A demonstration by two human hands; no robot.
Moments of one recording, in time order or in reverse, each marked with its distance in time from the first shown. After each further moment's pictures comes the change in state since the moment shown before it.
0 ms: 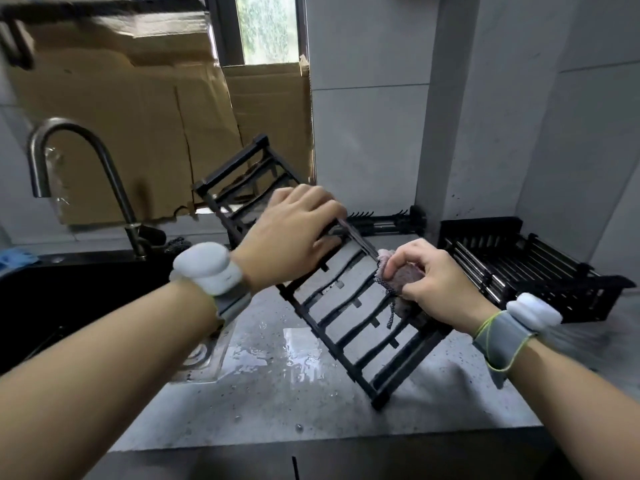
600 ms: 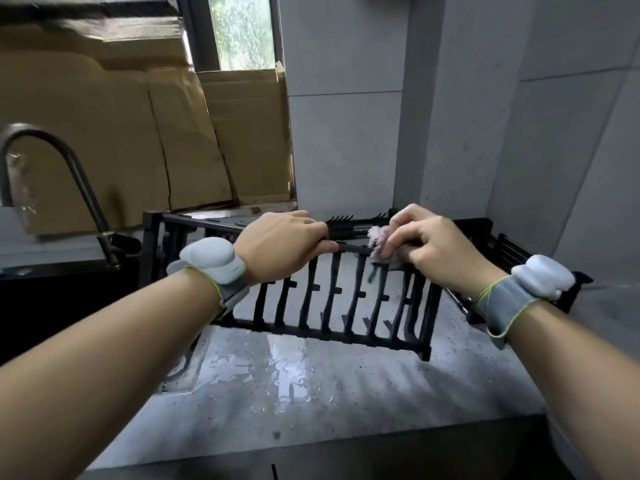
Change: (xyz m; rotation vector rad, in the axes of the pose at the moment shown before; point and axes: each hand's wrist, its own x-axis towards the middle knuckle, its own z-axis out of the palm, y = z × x) left_hand 0.024 0.004 0.021 0.034 -0.158 0.101; right_hand 0.017 -0.014 -0.052 -0.198 0.010 -0.149
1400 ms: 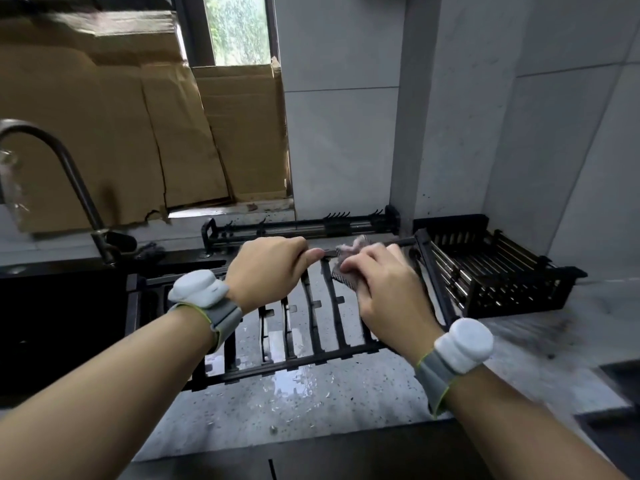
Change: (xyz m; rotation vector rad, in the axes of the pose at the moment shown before) left_hand -0.028 0.013 0.031 -0.085 0.024 -0.324; right_hand -0.041 -0.024 0.078 -0.314 0.228 -0.110
